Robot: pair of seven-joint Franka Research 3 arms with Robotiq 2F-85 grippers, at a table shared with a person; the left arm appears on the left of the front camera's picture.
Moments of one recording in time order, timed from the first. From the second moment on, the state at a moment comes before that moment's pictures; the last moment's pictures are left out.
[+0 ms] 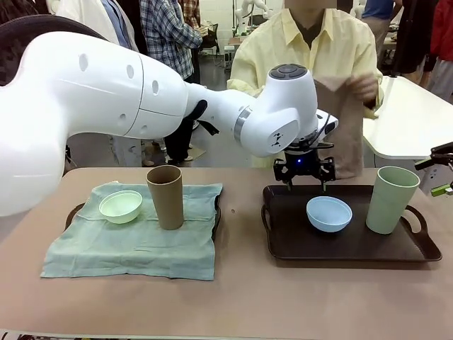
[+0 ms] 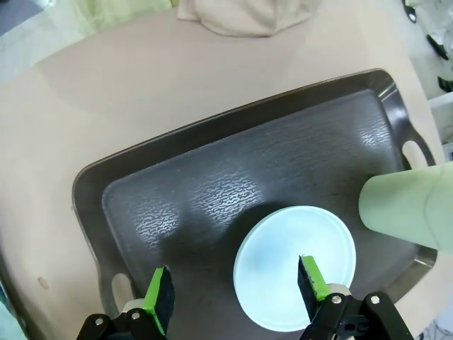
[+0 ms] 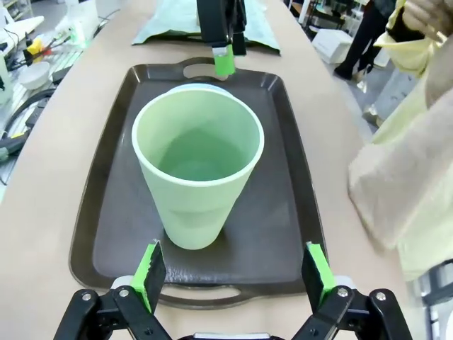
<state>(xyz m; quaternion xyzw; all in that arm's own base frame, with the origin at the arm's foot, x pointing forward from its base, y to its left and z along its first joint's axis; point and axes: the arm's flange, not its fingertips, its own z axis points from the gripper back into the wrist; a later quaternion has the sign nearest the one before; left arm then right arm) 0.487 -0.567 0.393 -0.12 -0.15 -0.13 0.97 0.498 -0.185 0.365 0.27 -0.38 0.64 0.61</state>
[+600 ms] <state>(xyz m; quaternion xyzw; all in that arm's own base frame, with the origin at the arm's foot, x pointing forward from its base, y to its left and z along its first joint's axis) 0.487 -0.567 0.391 -0.12 -0.15 -0.13 0.97 0.499 -0.185 0.366 0.26 -0.38 0.64 0.61</state>
